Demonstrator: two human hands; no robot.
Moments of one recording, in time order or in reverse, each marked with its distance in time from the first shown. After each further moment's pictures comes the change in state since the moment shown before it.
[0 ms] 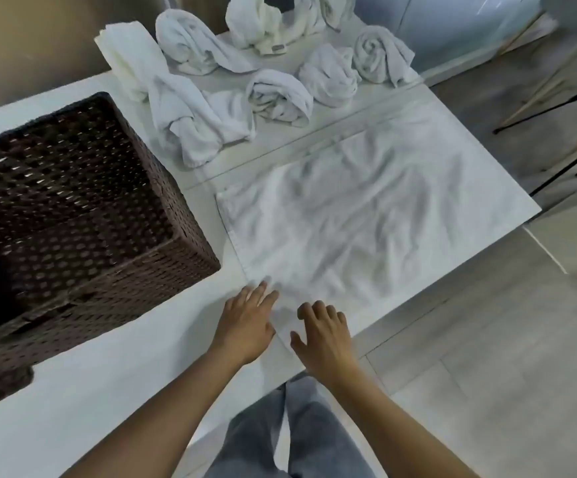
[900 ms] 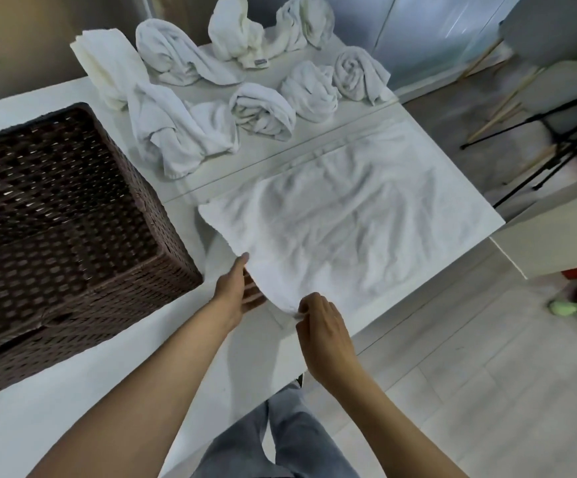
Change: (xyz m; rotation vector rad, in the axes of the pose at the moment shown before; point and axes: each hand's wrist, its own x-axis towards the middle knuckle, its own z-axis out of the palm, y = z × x) left_hand 0.067 0.011 -0.055 -1.742 0.037 -0.704; right_hand 0.007 -0.012 -0.078 0.337 0.023 0.102
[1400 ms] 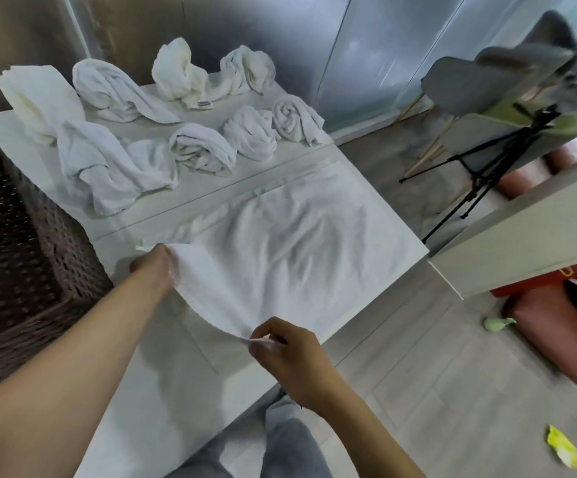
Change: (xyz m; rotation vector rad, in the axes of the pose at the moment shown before) left_hand 0.054 0.098 0.029 -0.014 0.297 0.148; right_hand -0.001 0.008 -0.107 0.417 -0.212 0.085
